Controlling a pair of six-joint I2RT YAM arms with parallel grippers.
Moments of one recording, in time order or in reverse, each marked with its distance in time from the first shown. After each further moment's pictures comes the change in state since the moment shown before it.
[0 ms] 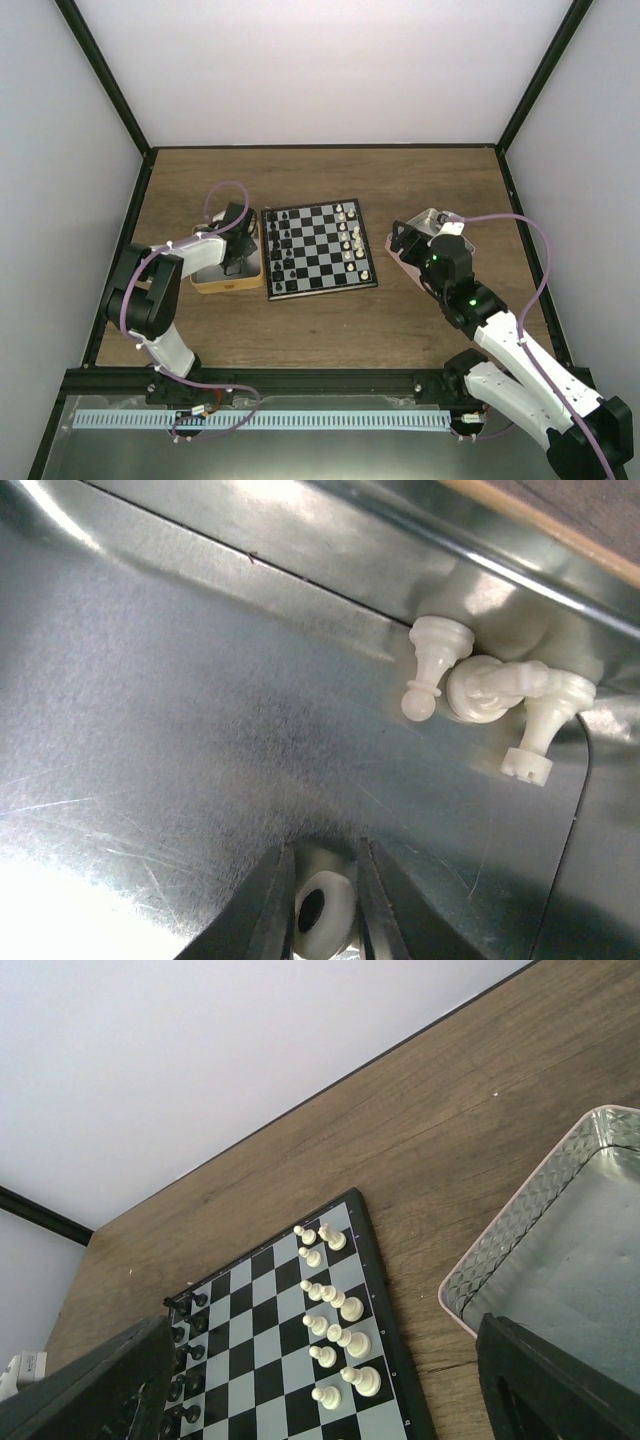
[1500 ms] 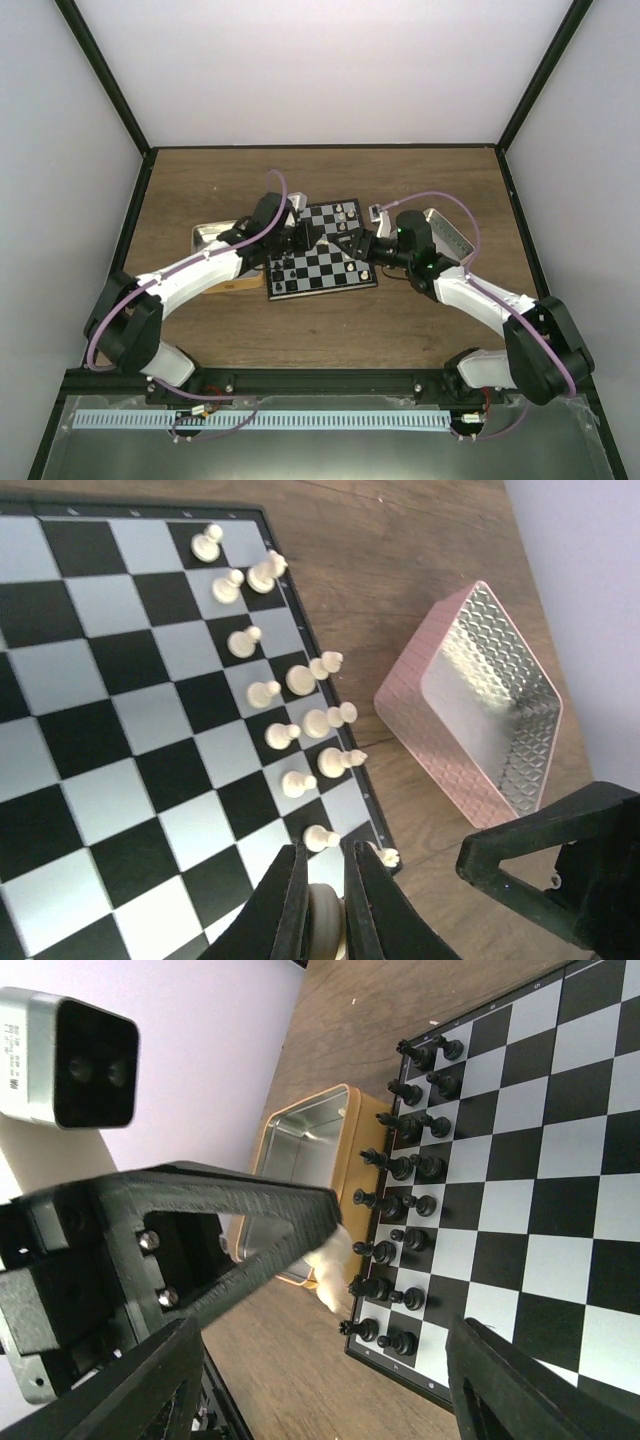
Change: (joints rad) left arm -0.323 -0.199 0.113 0.137 0.451 0.159; right arm 0.000 0.518 0.081 0.384 -0.808 0.079
